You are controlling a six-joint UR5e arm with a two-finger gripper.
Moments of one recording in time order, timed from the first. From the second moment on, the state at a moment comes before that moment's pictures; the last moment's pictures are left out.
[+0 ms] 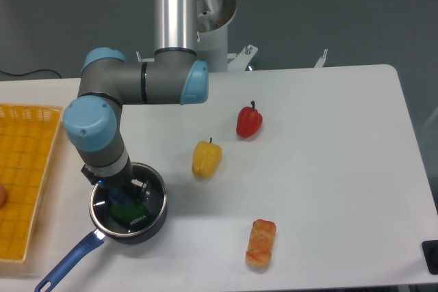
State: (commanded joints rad) arm 2.05 -2.08 -1.45 -1.11 1.54 0.34
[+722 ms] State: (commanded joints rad) arm 2.05 -2.09 -1.45 -1.10 1.54 0.33
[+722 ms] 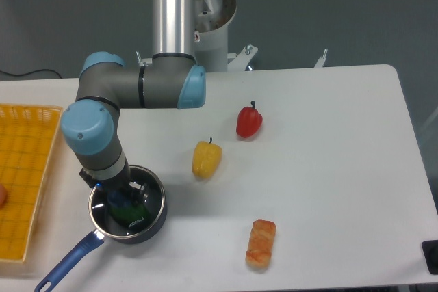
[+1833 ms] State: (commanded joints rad) arm 2.04 -2.09 -1.46 -1.10 1.56 0.35
